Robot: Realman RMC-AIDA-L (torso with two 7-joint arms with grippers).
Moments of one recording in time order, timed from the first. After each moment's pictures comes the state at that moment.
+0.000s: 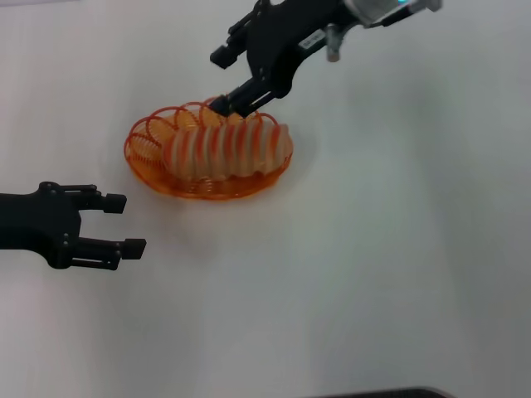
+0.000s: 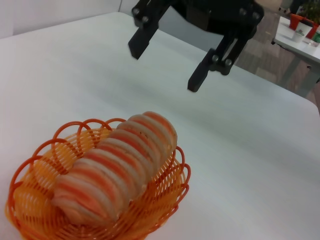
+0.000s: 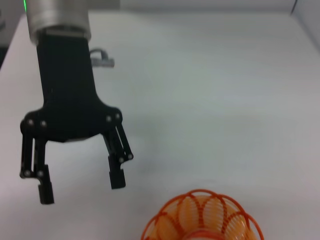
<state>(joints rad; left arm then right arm) -0.47 -2.08 0.63 0.91 2.32 1.81 -1.54 0.97 2.08 -1.13 -0.91 -2.24 -1.48 1.79</state>
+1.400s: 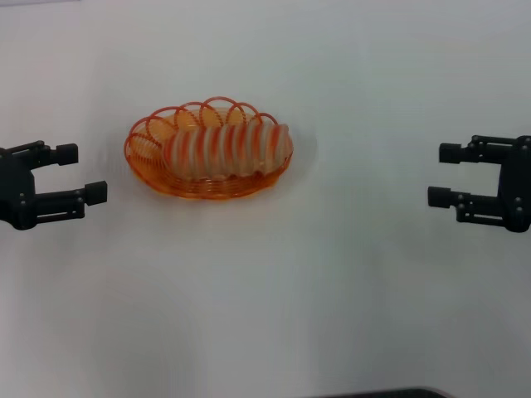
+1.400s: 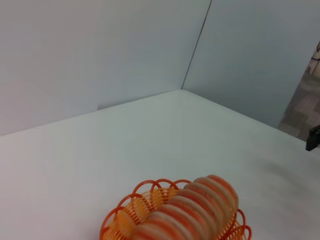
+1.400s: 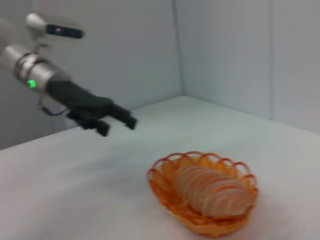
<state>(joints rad) -0.41 -2.09 0.45 0.90 2.21 1.78 -1.47 0.26 2.08 -0.58 -0.91 -2.03 -1.81 1.28</state>
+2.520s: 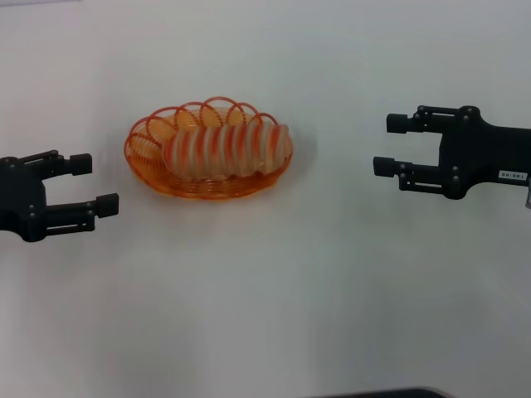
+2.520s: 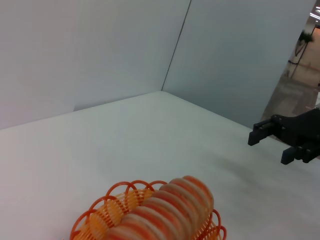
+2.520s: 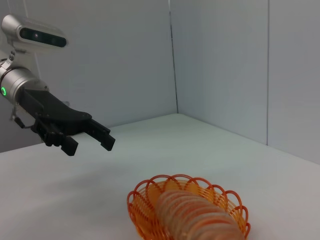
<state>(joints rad) -0.40 -2.10 0.46 0.89 2.20 1.82 -1.45 0.39 2.09 -0.58 -0.71 -2.02 -1.67 1.14</state>
